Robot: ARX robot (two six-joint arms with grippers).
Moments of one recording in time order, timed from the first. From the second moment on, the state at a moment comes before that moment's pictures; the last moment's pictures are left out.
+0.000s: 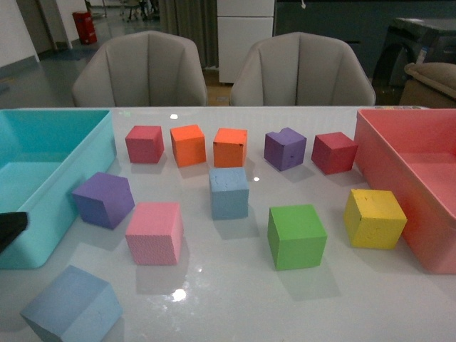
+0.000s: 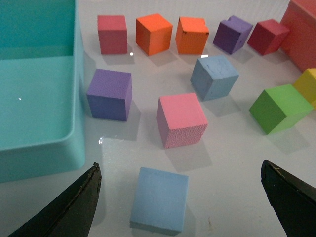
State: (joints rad) left arm -0.12 0.93 0.28 0.23 0.13 -0.06; right arm 0.00 0.00 0.01 0.00 0.00 0.00
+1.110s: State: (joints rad) left arm -0.20 1.73 0.34 0.66 0.02 -0.05; right arm 0.00 0.00 0.01 0.00 0.00 0.00
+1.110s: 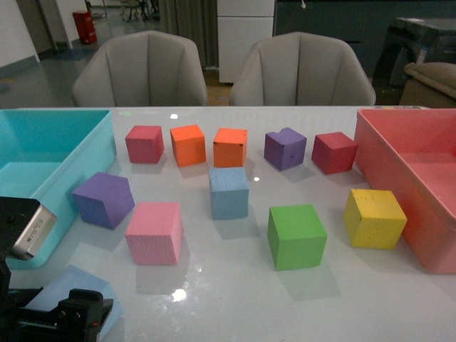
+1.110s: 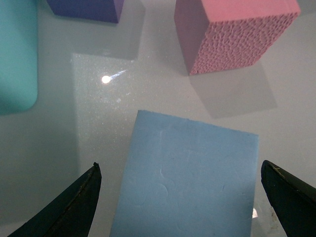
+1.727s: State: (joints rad) left arm -0.25 1.71 0.34 0.63 -0.02 -0.05; right arm 0.00 0.00 0.01 0.00 0.00 0.00
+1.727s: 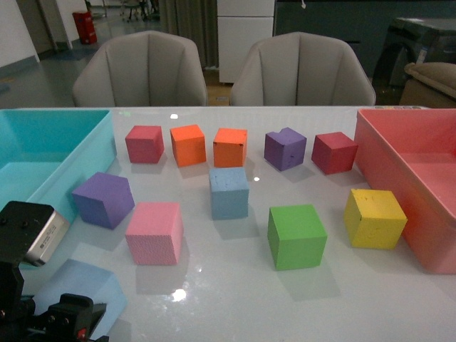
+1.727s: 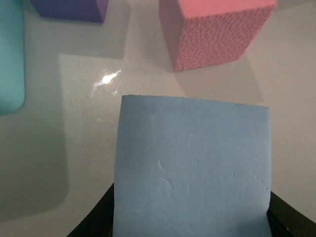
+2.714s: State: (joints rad) left arm -0.67 1.97 1.20 0.09 -0.27 -0.24; right arm 0.00 0.00 0.01 0.00 0.00 0.00
